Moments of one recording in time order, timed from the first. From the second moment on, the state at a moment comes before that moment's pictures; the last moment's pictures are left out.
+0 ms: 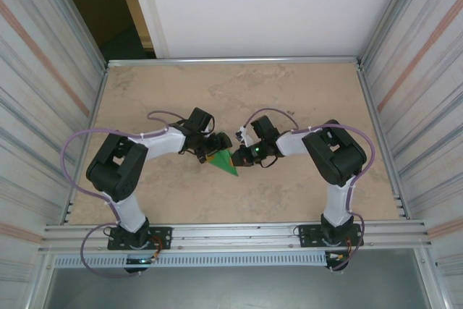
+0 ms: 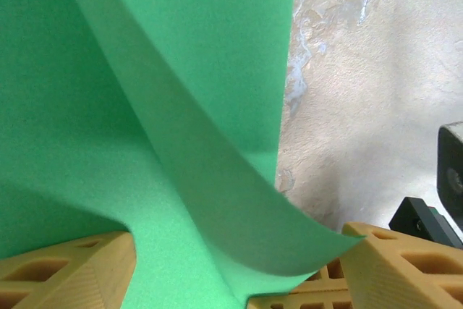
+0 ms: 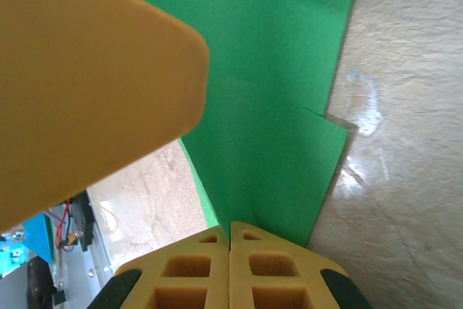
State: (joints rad) left arm -0.56 1.76 0.96 -0.29 0.34 -0.92; right arm 0.61 1.91 0.90 0.01 -0.79 0.46
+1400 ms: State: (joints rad) left arm -0.55 1.51 0.64 0.18 0.36 -0.91; right arm 0.56 1.98 0.90 0.08 -0.92 0.59
